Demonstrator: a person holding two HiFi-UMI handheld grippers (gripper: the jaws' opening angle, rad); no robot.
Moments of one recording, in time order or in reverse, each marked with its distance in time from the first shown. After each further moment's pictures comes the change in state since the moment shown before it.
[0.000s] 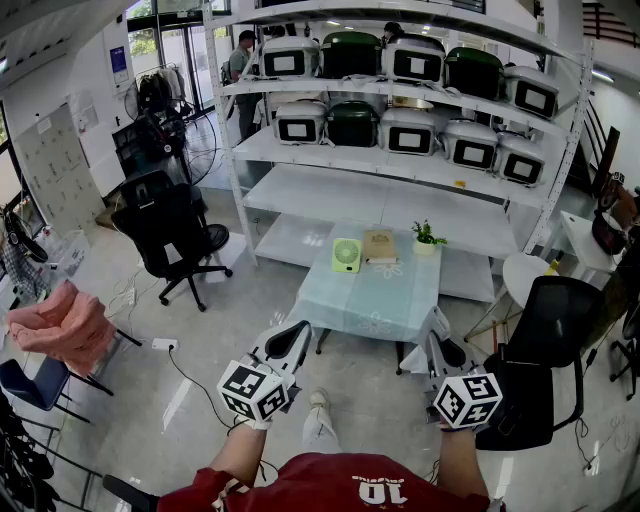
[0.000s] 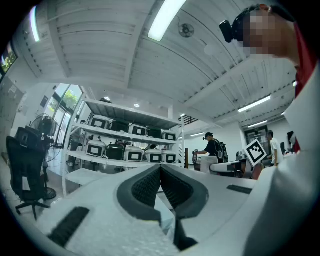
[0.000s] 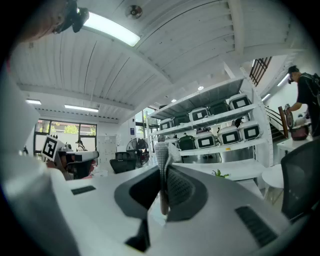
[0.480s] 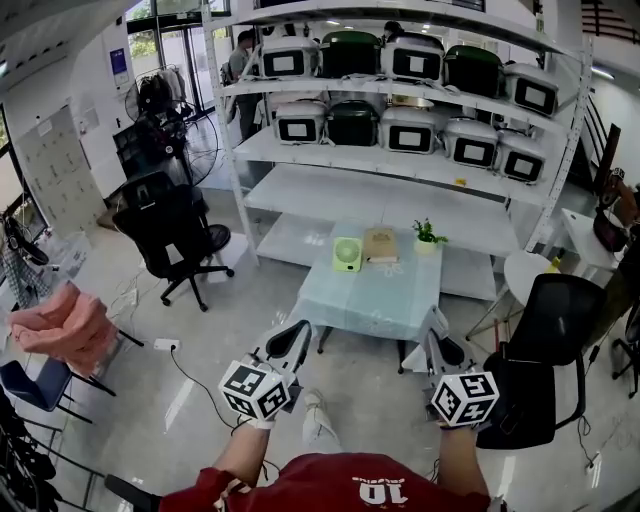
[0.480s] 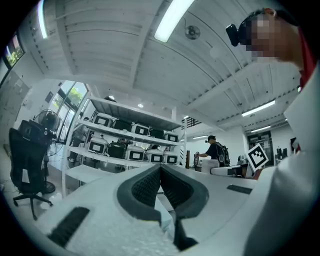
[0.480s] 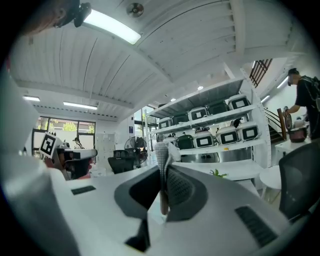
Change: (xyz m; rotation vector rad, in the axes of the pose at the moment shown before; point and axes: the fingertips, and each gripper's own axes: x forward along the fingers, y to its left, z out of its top) left arm 0.005 0.000 -0.008 -0.055 -0.012 0.016; right arm 0.002 -0.008 -0.006 -0.021 0.015 -0.021
